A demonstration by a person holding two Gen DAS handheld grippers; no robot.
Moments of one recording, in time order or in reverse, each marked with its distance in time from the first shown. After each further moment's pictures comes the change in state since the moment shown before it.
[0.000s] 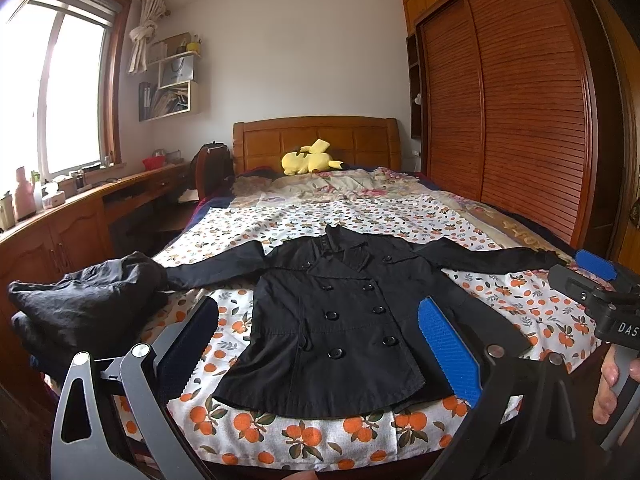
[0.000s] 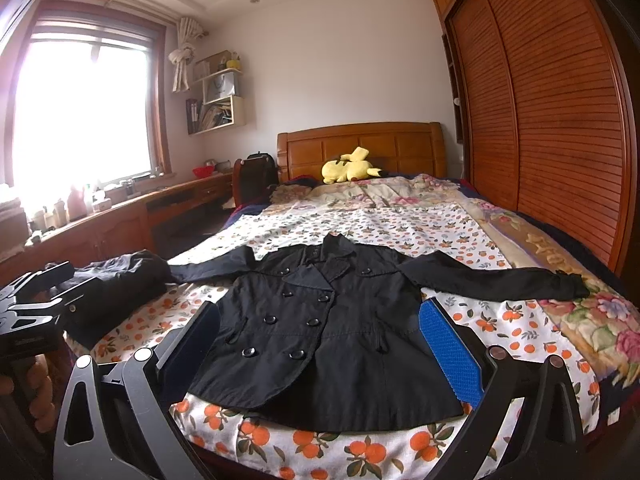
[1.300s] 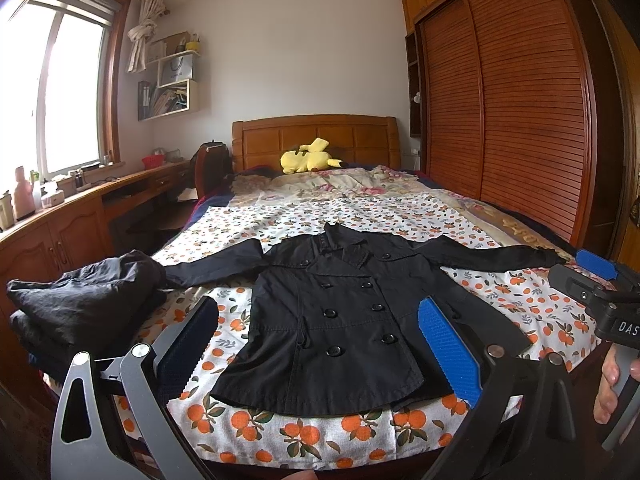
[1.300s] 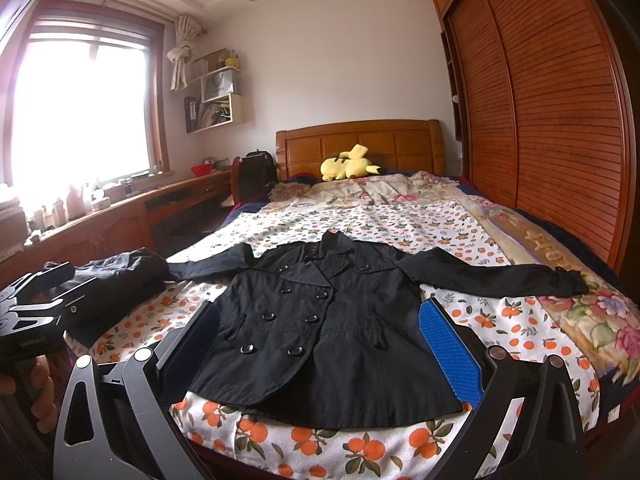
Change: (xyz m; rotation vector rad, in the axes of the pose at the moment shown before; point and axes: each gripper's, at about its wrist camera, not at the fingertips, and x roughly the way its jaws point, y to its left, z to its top) left arm 0.002 0.000 -0.002 0.003 0.001 -0.002; right arm 0.000 -0.001 0.001 0.000 0.002 -0.001
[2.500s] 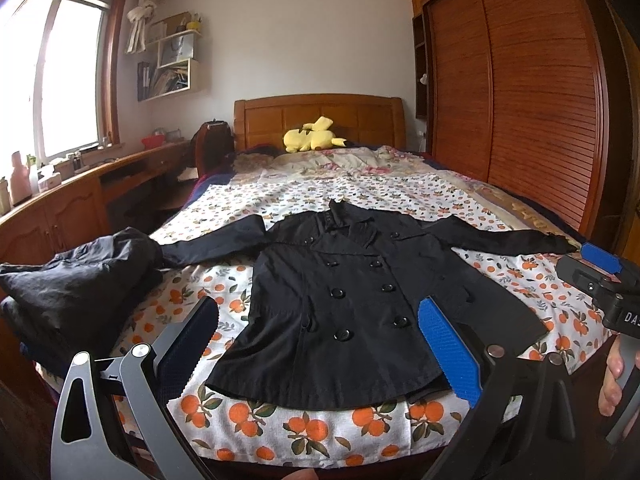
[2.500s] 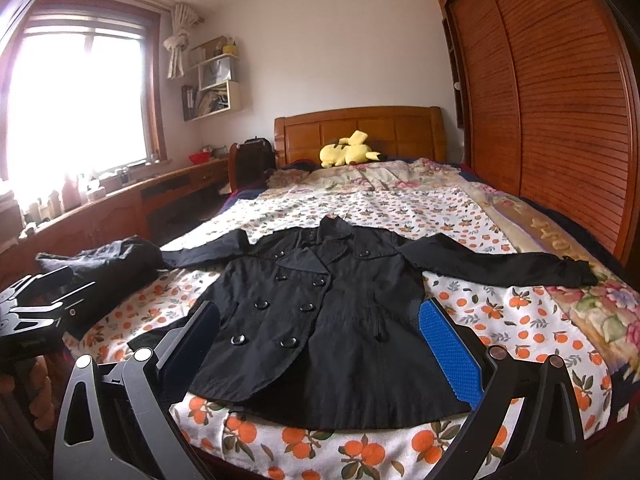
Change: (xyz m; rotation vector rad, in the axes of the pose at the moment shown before) left arm 0.045 0.013 -0.026 -0.012 0.082 0.007; right arm 0.041 -0.011 -0.019 -0.006 0.060 -0.001
